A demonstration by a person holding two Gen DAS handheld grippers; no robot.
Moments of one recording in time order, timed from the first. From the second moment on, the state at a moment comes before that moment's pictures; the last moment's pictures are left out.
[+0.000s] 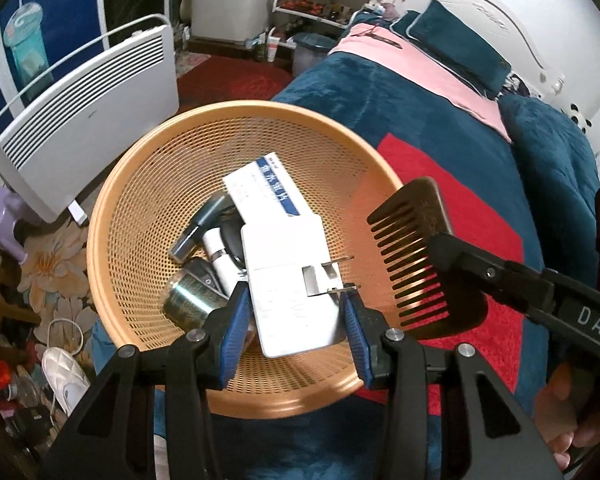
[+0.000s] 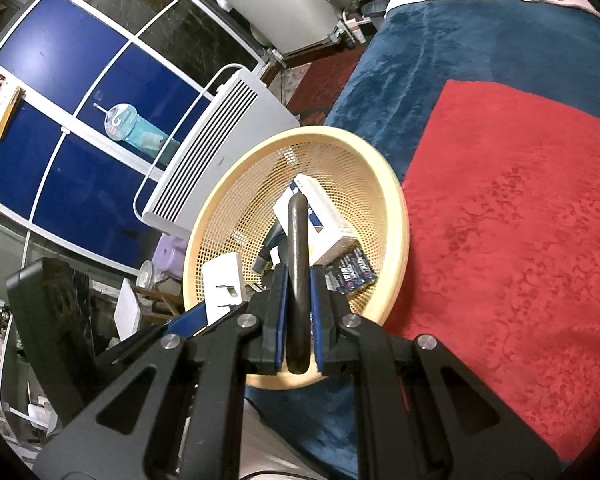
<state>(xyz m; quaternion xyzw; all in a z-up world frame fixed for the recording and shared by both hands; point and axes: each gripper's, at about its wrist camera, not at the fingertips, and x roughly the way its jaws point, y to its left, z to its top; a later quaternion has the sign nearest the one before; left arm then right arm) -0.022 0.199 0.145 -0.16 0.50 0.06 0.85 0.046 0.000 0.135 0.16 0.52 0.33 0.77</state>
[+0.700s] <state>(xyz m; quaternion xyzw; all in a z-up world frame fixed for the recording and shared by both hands) -0.037 0.223 0.134 -0.17 0.51 0.12 0.84 0.033 0.026 0.144 0.00 0.48 0.31 0.82</state>
